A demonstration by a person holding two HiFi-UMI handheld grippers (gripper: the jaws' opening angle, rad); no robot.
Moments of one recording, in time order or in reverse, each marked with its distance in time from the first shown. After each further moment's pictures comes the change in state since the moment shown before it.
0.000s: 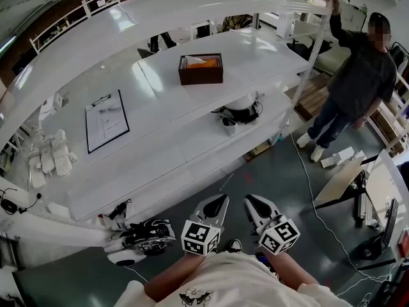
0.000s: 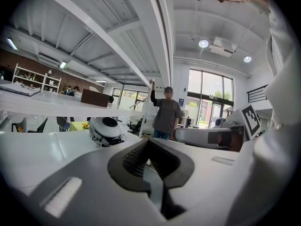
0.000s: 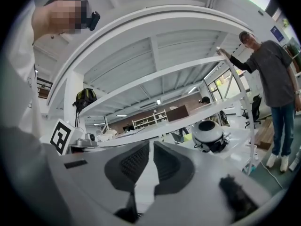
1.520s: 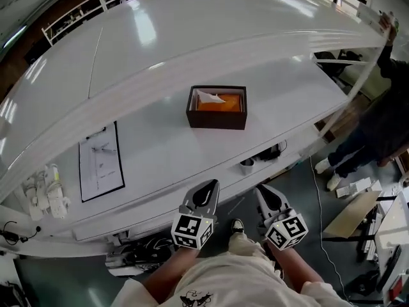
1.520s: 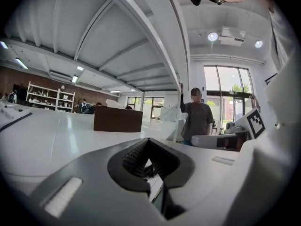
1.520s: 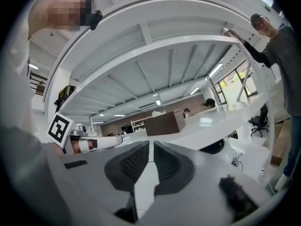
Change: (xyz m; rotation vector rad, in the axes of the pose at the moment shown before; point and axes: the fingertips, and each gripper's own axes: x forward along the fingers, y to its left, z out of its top) left arm 0.169 0.233 0.128 0.060 -0.078 0.217; right arm 0.235 -0.183 0.083 -0.045 -0.001 0.027
